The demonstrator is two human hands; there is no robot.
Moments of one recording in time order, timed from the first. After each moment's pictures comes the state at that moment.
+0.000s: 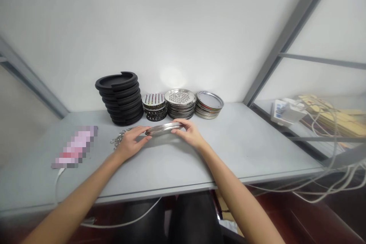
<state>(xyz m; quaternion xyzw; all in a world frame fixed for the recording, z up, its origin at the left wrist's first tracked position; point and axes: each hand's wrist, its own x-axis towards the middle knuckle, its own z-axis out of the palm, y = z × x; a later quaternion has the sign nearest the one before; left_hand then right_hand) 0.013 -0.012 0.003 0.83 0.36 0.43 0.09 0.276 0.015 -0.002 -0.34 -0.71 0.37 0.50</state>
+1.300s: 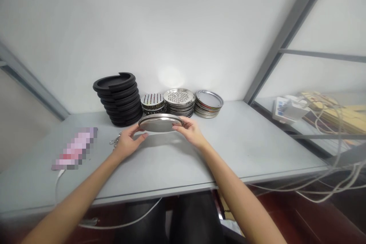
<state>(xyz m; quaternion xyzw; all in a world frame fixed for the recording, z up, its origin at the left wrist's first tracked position) 0.017 -0.008 -0.002 0.73 0.45 0.46 0.21 0.276 0.008 0.010 -0.32 -0.67 0.41 0.53</state>
